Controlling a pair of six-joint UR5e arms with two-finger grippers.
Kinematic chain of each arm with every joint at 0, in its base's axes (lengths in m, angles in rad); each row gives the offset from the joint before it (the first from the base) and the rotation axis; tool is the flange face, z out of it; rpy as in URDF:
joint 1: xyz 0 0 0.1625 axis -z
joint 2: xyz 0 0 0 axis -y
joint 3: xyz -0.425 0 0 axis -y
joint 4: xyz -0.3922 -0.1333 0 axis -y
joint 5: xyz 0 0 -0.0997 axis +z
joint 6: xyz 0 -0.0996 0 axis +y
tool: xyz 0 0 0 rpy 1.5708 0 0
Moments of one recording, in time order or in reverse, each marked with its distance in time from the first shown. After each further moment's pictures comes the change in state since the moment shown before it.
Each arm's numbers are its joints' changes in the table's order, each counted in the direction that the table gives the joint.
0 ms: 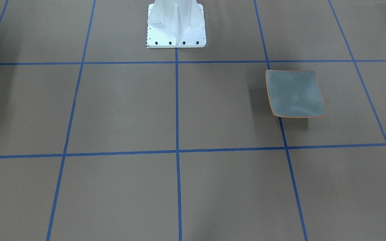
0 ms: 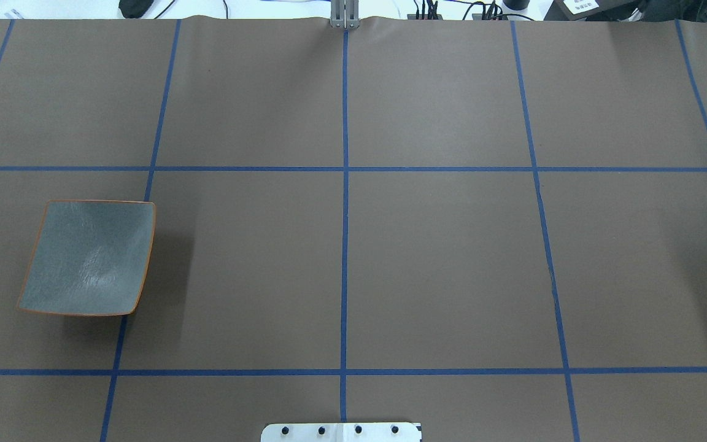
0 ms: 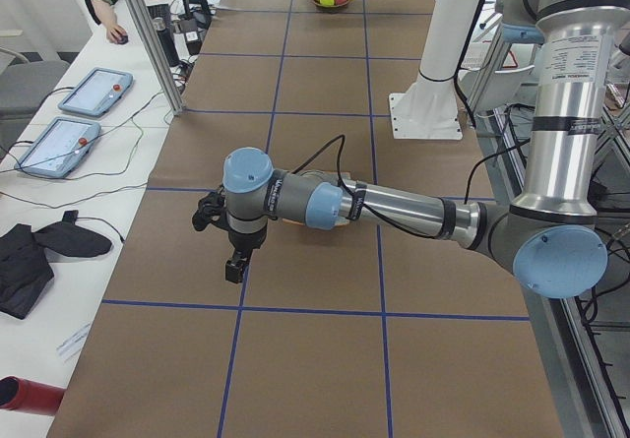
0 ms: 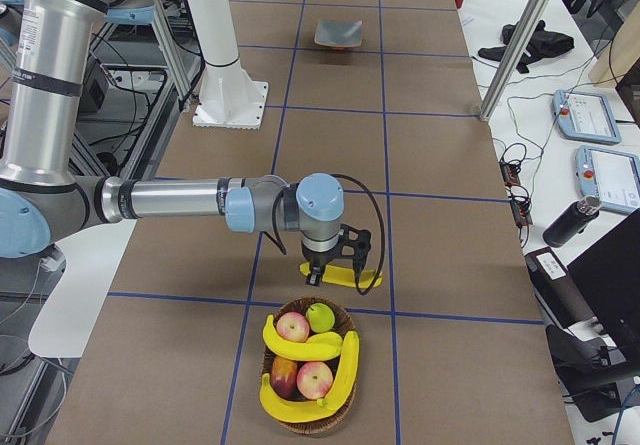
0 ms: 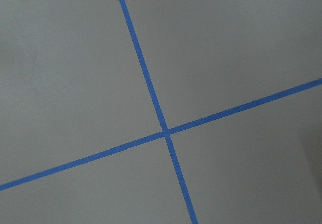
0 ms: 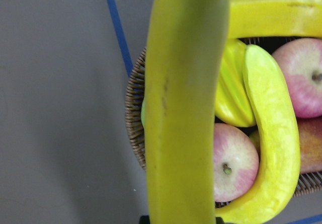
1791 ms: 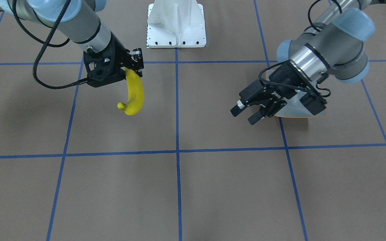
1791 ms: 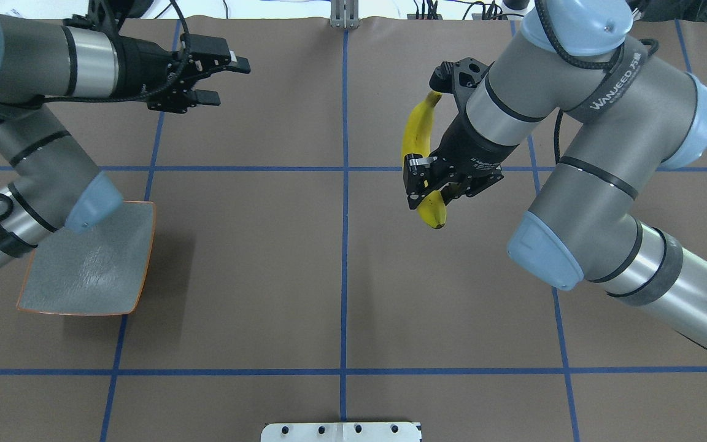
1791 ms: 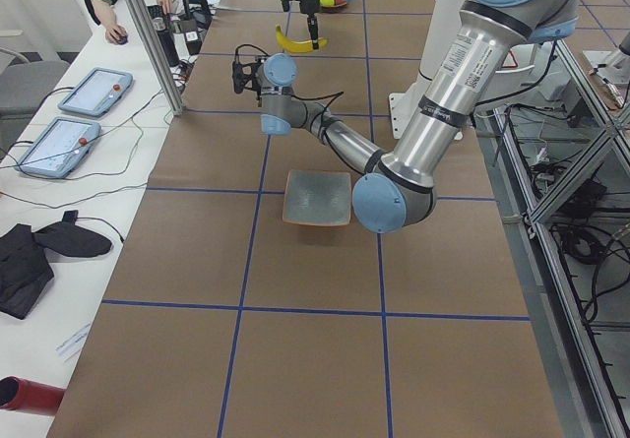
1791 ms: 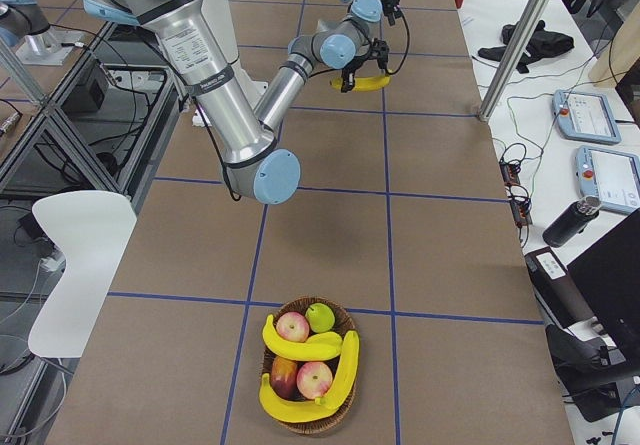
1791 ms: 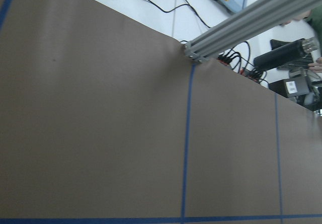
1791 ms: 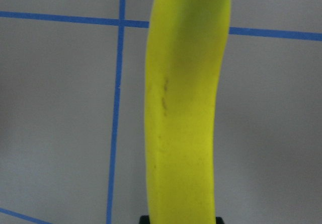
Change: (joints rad) left arm -0.686 -0.464 0.141 -1.084 -0.259 1.725; right arm 0.746 0.783 0.007 -0.013 0.010 -0.751
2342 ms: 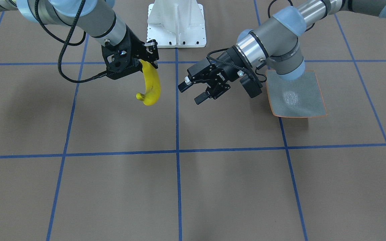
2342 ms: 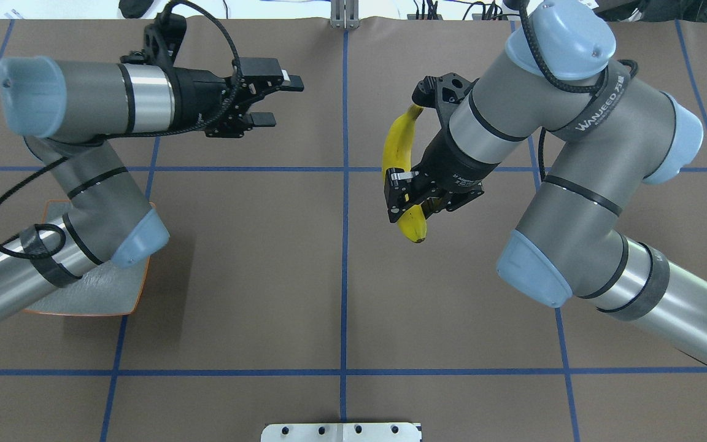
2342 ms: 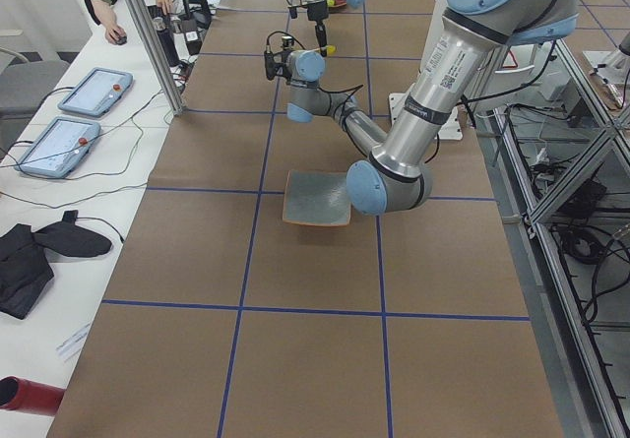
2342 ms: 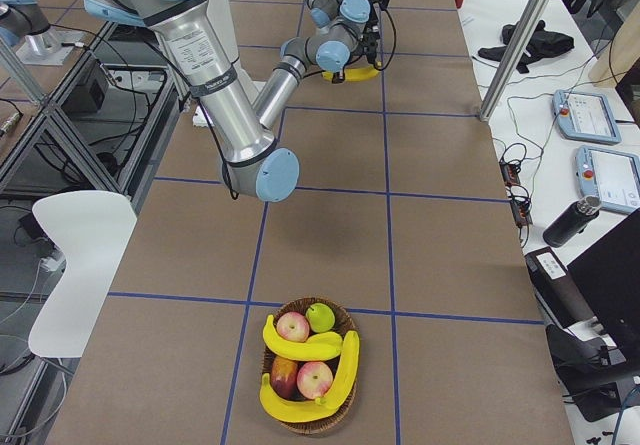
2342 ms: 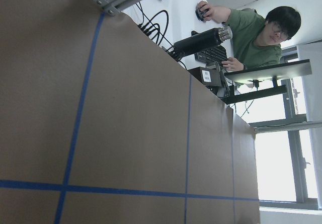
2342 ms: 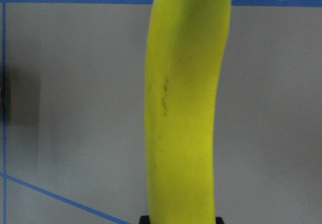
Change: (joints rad) left arm -0.201 -0.076 0.014 -0.090 -0.182 0.101; right arm 0.056 0.003 -0.004 0.099 0.000 -0.054
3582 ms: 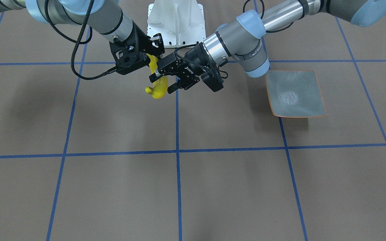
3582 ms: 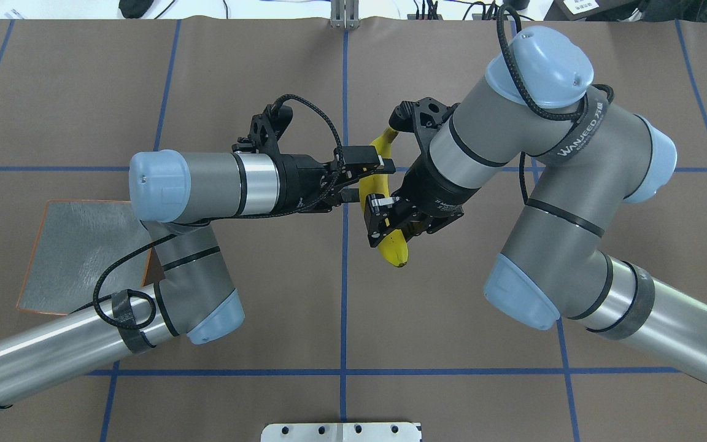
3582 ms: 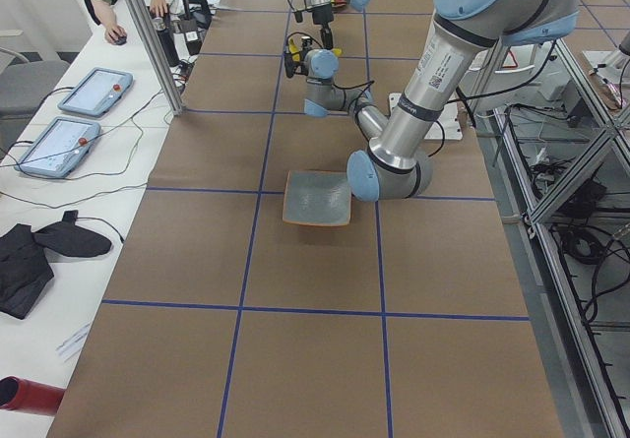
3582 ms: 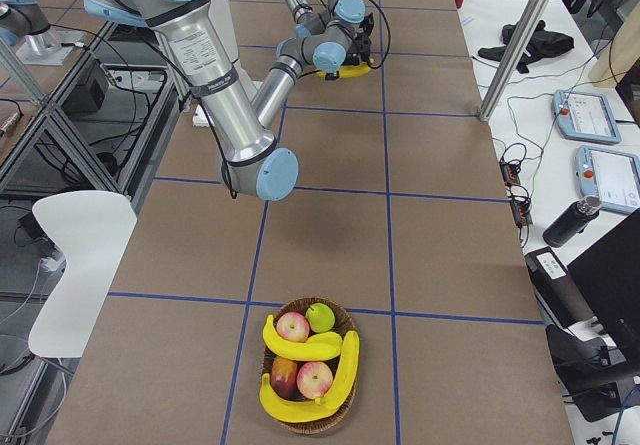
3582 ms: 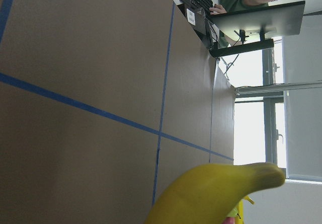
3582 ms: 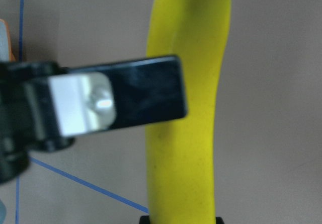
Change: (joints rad) left arm -0.118 -0.080 0.080 -0.001 -0.031 0.002; right arm 0.028 0.002 0.001 0.025 -0.017 -0.001
